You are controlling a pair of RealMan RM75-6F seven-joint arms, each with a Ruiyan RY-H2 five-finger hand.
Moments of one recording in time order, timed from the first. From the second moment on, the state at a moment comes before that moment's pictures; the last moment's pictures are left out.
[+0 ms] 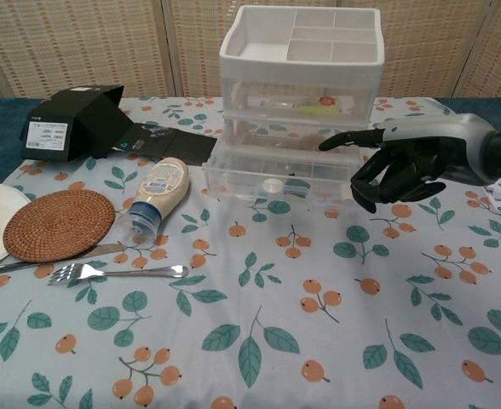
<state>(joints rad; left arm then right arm) -0.11 -1.10 -0.03 -1.73 1.55 1.49 0.17 0.74 -1.23 0.17 -1.87 -0.92 0.71 0.12</state>
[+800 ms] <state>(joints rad) -0.10 -1.10 -0.02 -1.74 1.55 1.51 0.17 0.92 -1.05 0.25 -1.84 -1.14 0.61 -0.07</state>
